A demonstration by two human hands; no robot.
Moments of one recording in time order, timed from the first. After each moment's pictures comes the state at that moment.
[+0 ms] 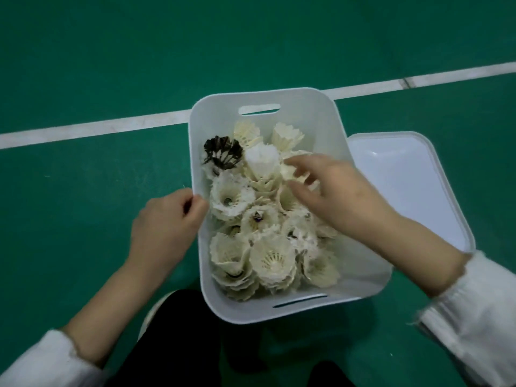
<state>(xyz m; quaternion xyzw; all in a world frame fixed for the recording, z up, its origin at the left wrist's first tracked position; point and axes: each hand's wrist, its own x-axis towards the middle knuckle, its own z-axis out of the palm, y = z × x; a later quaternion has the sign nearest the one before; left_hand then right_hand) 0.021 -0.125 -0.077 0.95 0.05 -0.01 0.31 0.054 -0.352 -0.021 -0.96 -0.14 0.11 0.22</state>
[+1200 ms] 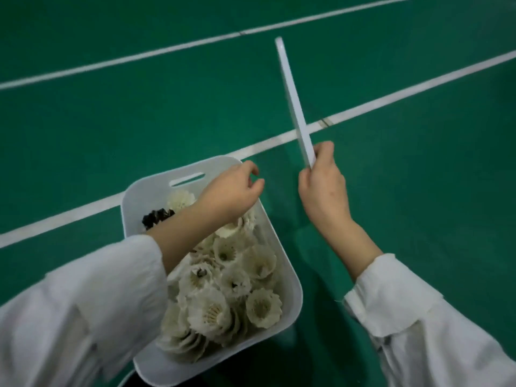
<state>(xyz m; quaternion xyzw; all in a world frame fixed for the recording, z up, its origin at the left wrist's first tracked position) 0.137 -0.311 -0.016 0.95 -0.21 -0.08 0.24 0.083 -0.456 -0.003 -0.93 0.14 -0.16 0.31</state>
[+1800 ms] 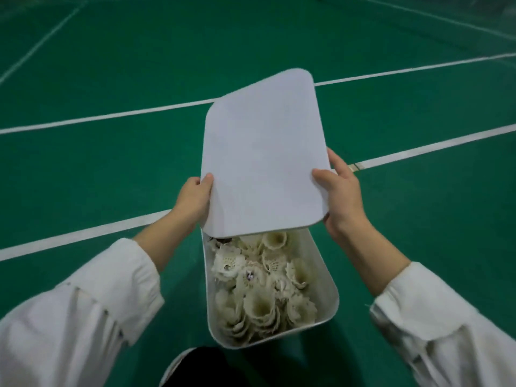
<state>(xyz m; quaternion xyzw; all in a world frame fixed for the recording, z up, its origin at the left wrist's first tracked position) 0.136 -0.154 0.024 0.84 0.15 -0.03 0.52 0.061 -0.377 0.089 -0.59 0.09 -0.09 0.79</state>
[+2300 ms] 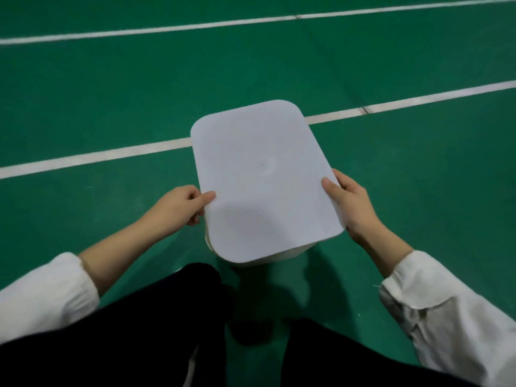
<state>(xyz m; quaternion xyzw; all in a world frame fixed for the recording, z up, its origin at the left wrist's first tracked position) -0.011 -0.123 -0.020 0.90 0.04 -0.18 0.41 -0.020 -0.424 -0.032 -0.70 0.14 0.03 0.70</state>
